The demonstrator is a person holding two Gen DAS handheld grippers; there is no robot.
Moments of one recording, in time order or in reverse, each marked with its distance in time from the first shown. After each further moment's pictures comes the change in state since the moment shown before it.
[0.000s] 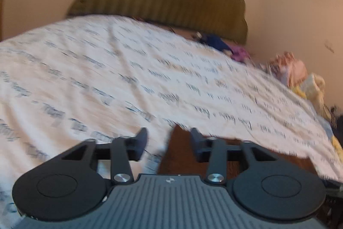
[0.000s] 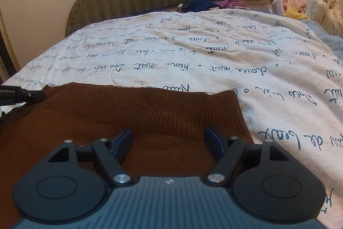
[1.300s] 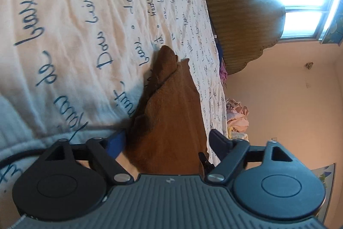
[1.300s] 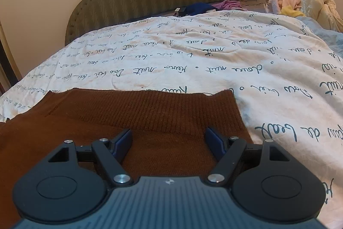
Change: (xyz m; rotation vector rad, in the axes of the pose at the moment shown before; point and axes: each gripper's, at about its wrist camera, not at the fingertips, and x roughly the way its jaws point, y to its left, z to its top) left arm -0.137 0.088 -0.106 -0.866 0.285 -0.296; right arm -0.009 -0.004 -0.005 0.054 -0.027 0.016
